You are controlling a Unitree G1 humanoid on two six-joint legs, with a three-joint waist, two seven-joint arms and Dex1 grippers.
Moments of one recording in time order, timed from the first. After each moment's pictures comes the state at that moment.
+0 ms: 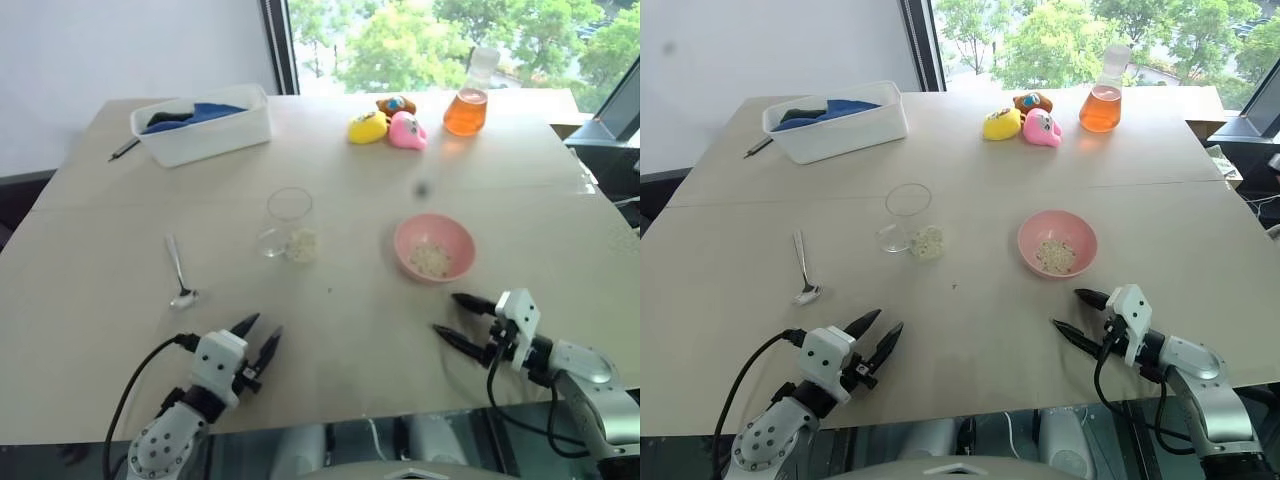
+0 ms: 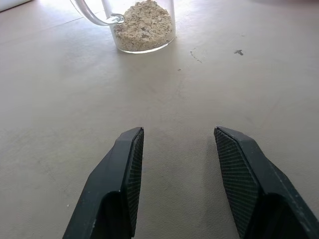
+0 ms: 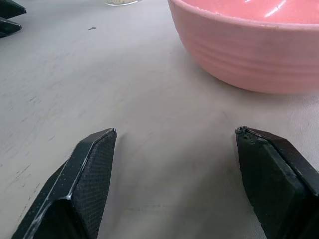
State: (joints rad) left arm 0.53 0.38 0.07 -0.40 -0.12 -0.10 -0.45; right arm 0.15 -0.53 -0.04 -0.14 0.38 0.08 0.93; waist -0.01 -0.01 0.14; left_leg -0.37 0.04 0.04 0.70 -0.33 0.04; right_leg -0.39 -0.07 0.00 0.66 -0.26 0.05
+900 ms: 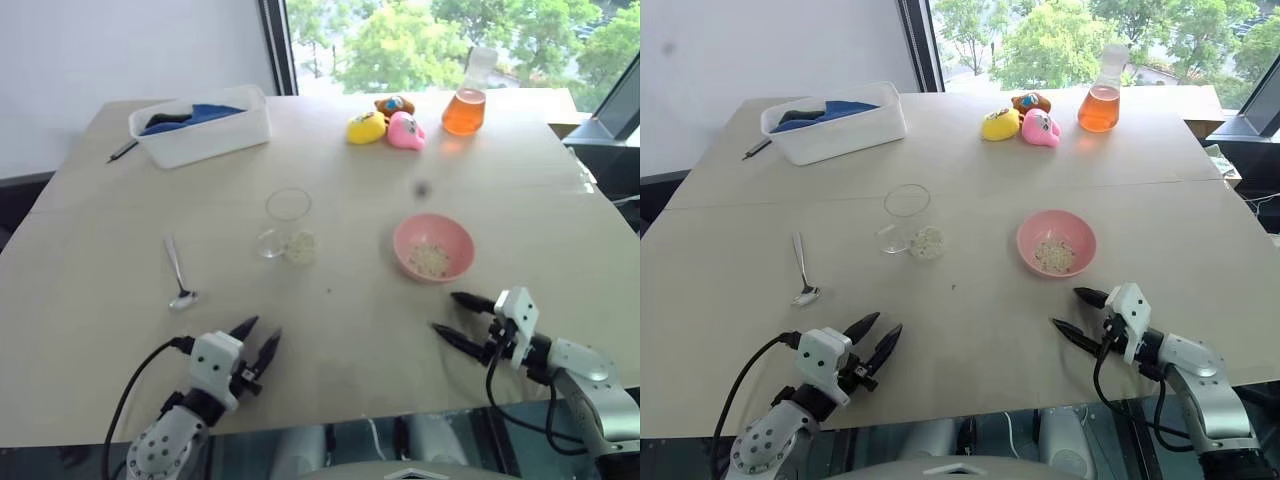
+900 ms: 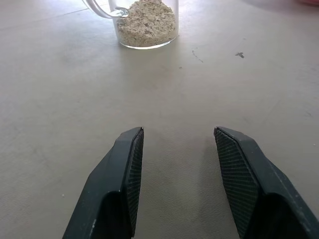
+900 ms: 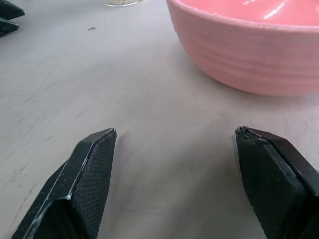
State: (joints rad) left arm 0.55 0.37 0.08 -0.41 -0.18 -0.06 -0.46; right arm 0.13 -0.52 -0.03 -0.12 0.37 0.07 0.93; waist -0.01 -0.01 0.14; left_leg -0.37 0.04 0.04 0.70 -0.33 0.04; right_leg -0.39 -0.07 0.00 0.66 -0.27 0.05
